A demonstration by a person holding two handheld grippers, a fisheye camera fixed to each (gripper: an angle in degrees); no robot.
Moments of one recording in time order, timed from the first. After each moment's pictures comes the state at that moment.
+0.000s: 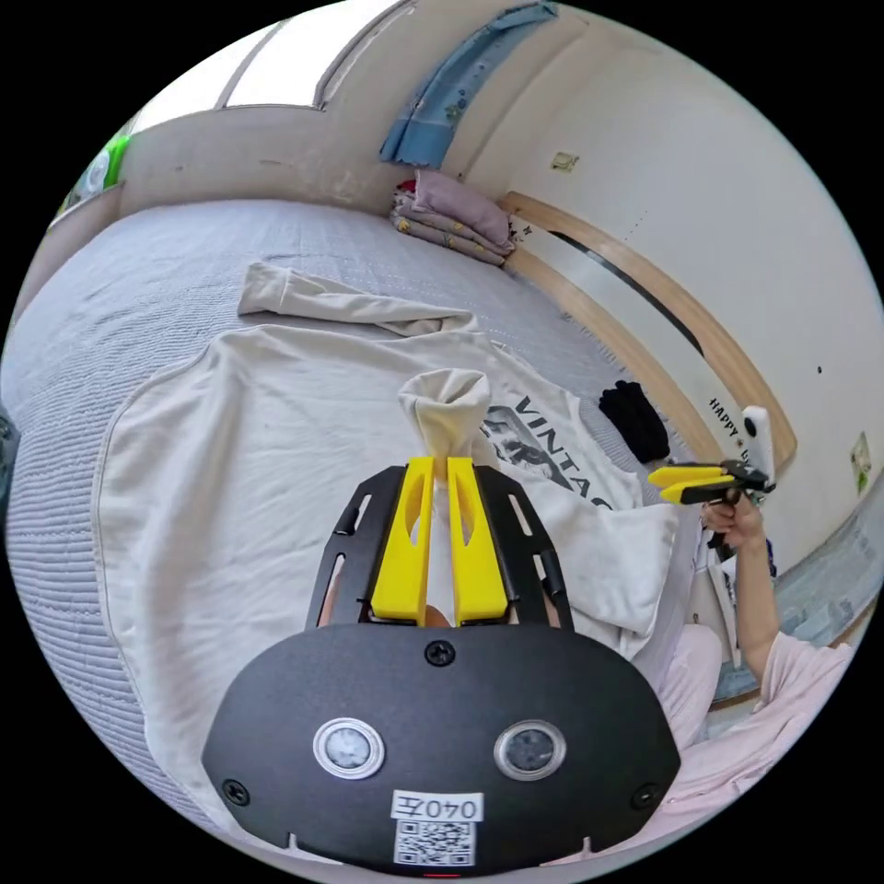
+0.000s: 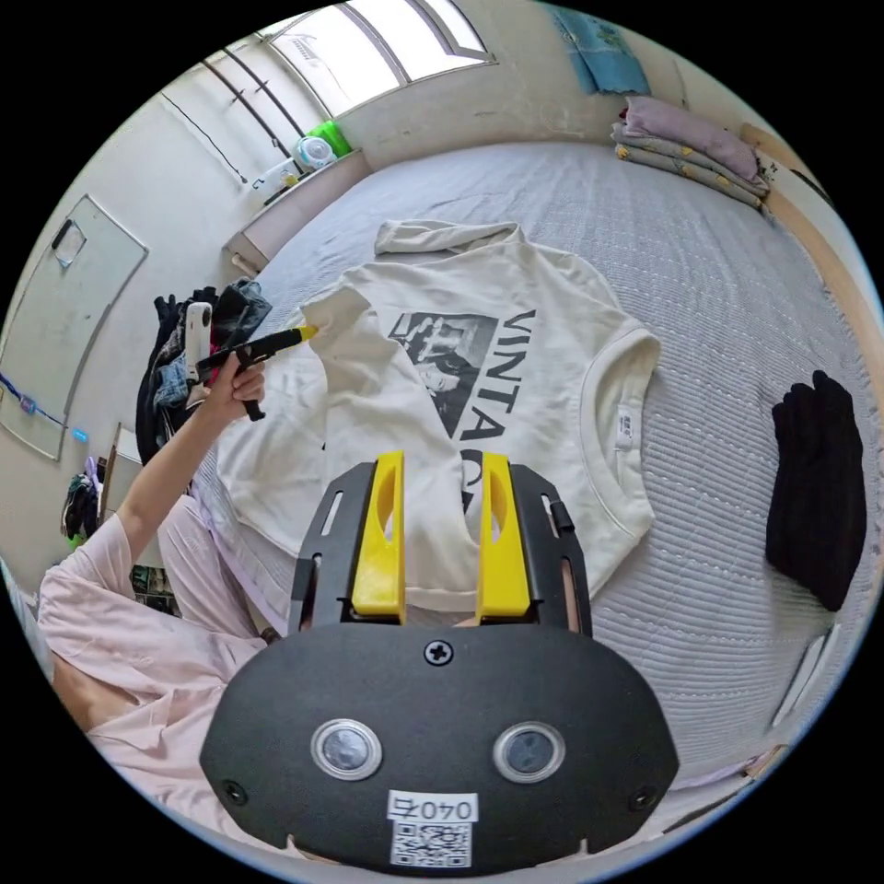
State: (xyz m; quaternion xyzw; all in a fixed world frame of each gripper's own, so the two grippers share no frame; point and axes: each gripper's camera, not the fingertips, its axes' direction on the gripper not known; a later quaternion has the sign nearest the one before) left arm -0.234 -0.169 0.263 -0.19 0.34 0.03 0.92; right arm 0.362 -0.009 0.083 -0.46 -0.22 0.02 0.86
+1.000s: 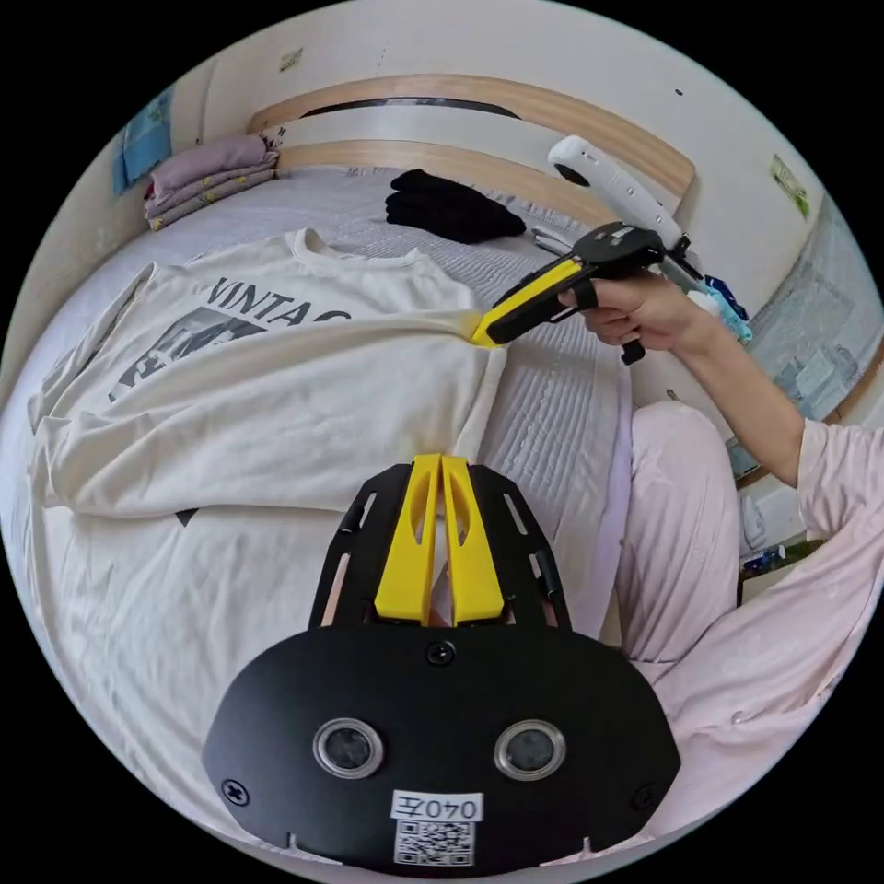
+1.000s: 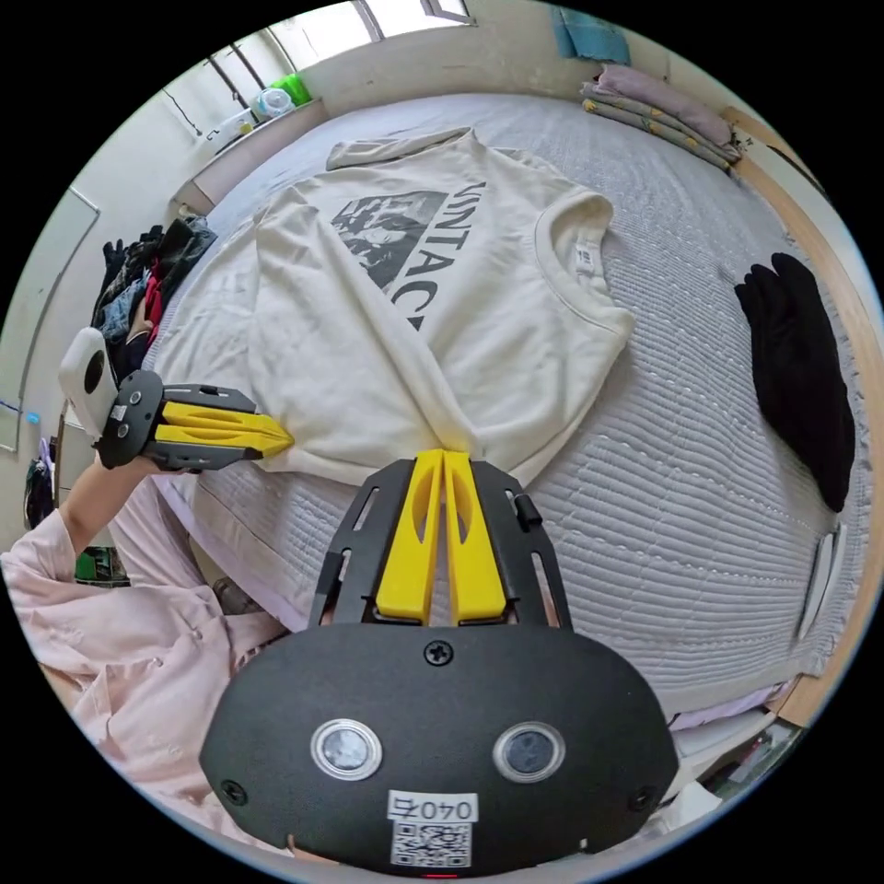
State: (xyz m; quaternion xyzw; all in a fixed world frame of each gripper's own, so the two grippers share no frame) left arm -0.016 -0.071 0.188 -0.27 0.40 0.33 0.81; right arm 0.309 -0.029 0.014 -0.53 -0.15 -0.01 0.84
